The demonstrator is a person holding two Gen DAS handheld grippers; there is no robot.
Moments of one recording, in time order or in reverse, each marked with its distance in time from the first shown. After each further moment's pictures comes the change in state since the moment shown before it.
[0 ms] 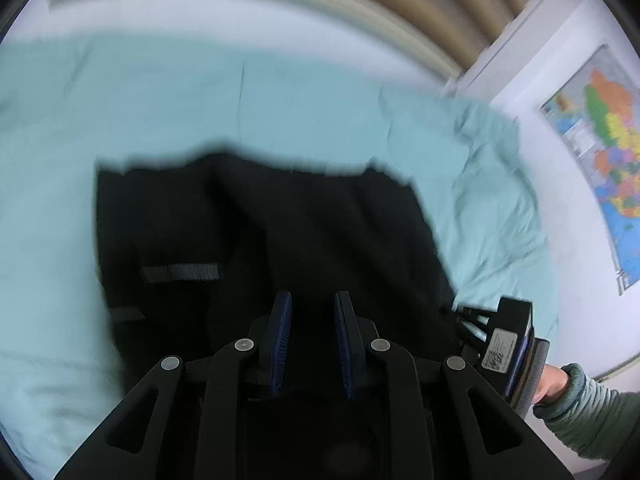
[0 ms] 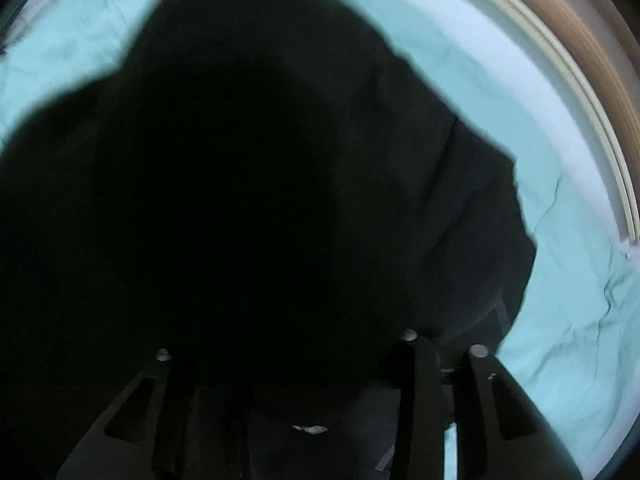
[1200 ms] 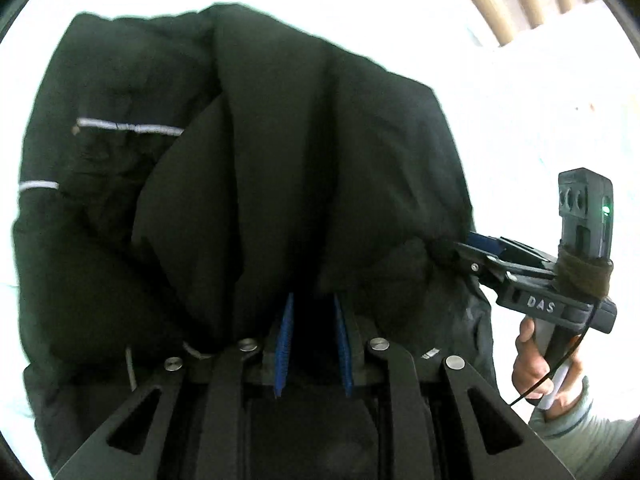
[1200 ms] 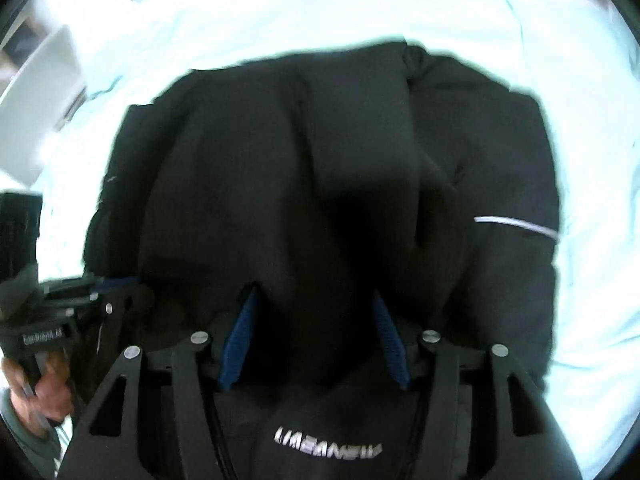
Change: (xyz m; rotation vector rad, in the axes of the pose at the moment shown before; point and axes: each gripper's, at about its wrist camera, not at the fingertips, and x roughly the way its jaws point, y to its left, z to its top) left arm 0.065 -0.007 -0.041 -0.120 0.124 -0.062; right arm 0.001 -0.110 0.026 0.663 0.010 0.309
